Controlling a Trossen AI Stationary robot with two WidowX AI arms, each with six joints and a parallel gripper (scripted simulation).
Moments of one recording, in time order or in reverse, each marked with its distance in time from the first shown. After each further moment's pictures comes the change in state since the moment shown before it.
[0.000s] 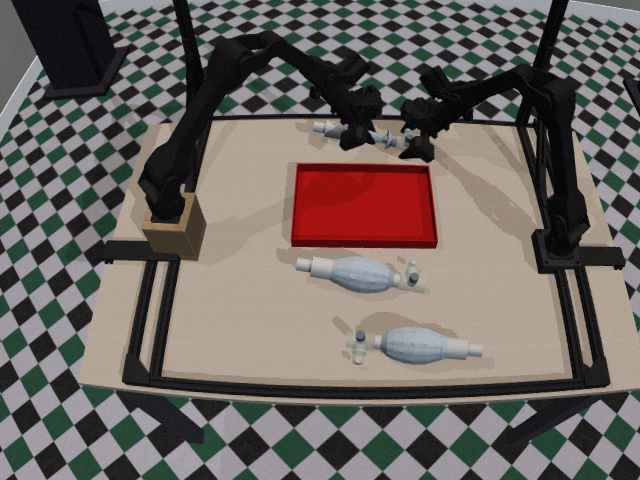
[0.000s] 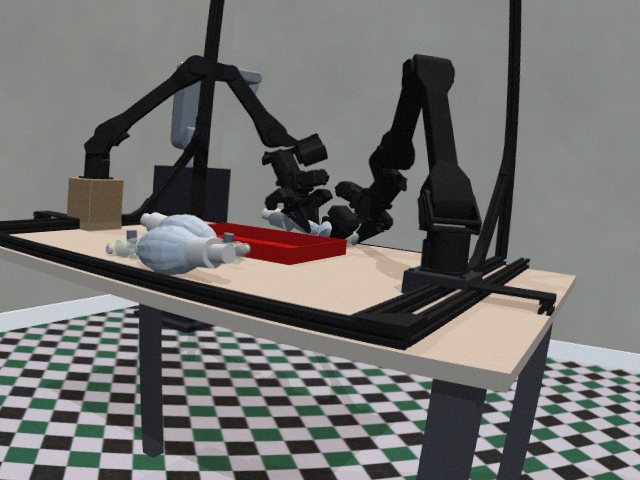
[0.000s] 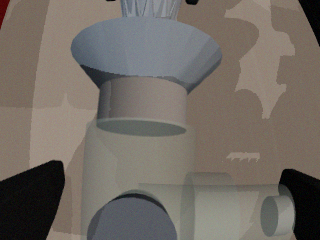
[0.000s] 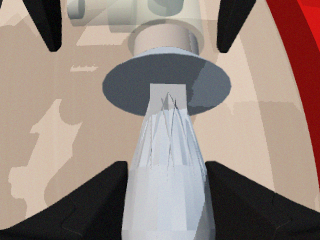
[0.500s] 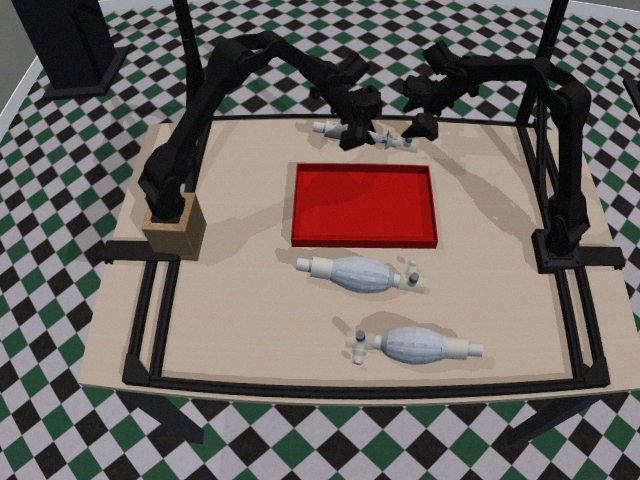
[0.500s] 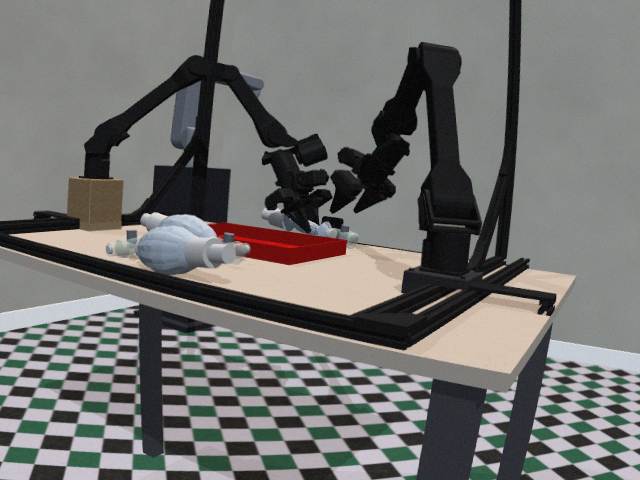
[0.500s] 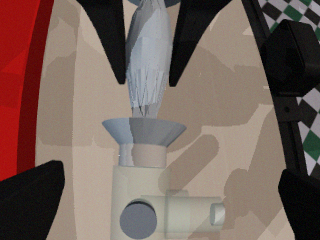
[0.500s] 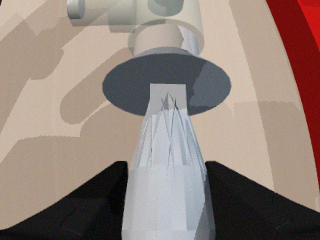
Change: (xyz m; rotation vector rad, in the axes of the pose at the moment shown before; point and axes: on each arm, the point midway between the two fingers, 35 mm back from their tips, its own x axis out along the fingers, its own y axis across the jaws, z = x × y) left arm -0.059 0.000 0.045 0.001 -0.001 0.001; right arm 0.000 0.000 0.000 -0.001 0.002 -0.001
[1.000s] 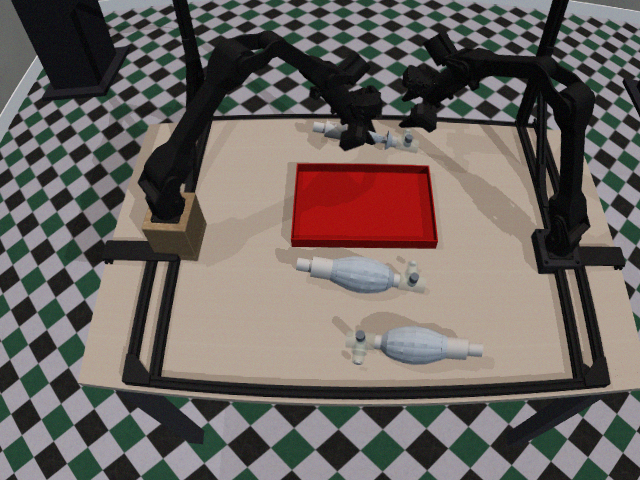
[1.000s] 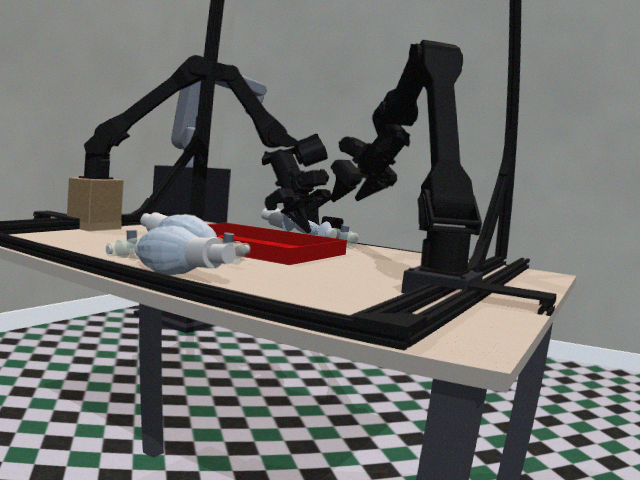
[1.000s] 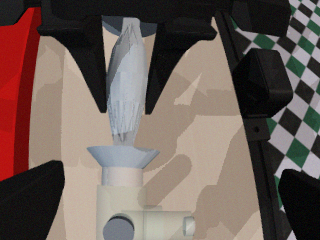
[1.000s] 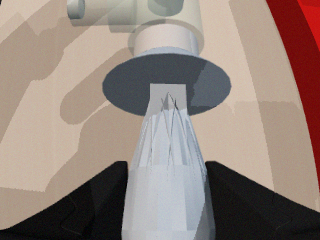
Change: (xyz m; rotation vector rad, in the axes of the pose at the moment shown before) left arm -0.017 -0.009 0.020 -0.003 -0.035 -0.046; right arm 0.000 0.000 0.000 0.000 0.000 0.000
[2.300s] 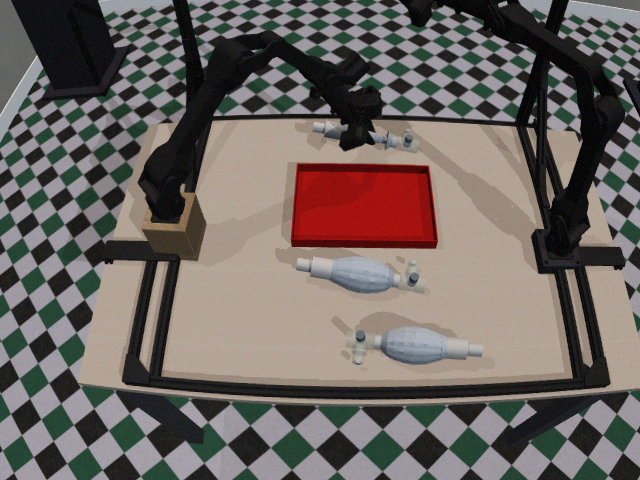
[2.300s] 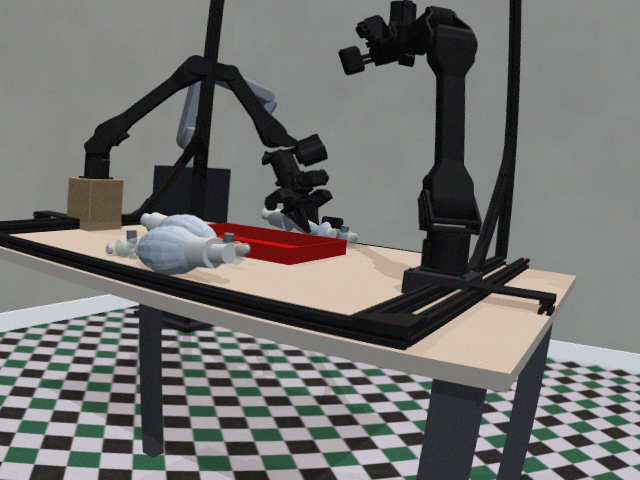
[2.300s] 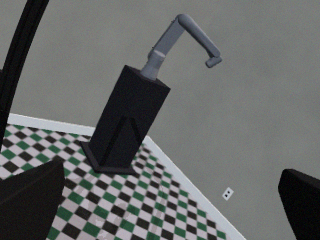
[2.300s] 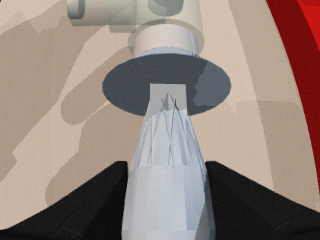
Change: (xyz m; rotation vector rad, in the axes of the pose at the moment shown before) left arm -0.232 -0.060 0.215 -0.133 -0.737 -0.592; right arm 0.000 0.000 0.000 0.000 0.002 0.000
